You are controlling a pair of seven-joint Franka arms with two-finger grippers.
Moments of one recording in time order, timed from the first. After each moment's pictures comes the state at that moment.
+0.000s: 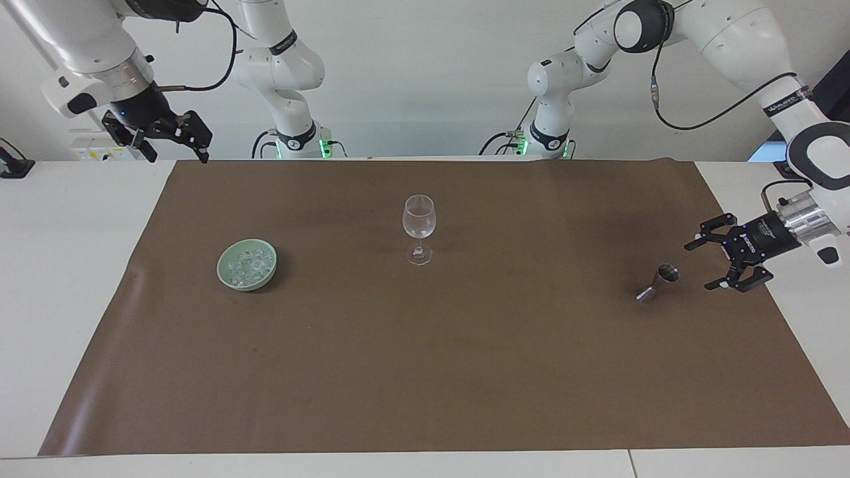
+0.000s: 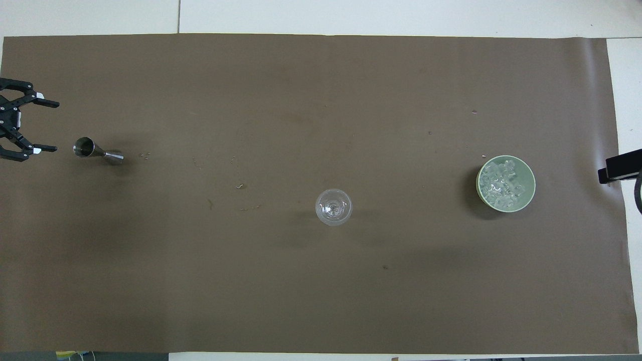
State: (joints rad) left arm 0.32 0.47 0.03 -1.43 -0.60 1.62 -1.11; right arm -0.06 -0.09 -0.04 -1.62 -0.01 1.45 -0.05
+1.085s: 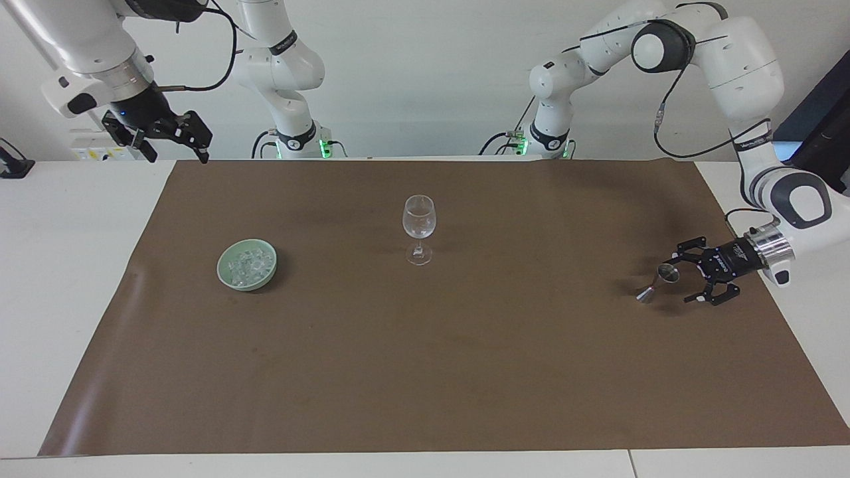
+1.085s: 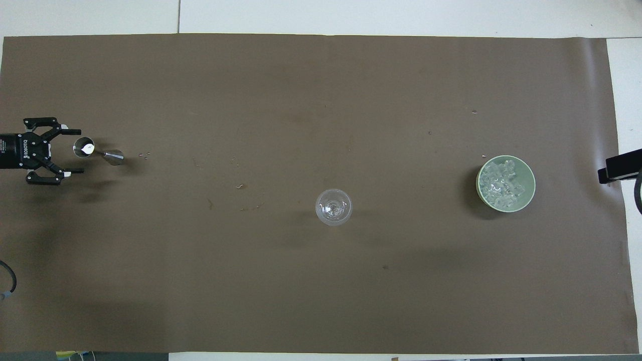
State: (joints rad) left arm 0.45 0.56 0.02 -1.65 -0.87 1.68 -0.87; right arm -0.06 -0.09 -0.04 -1.62 -0.01 1.45 -0.05
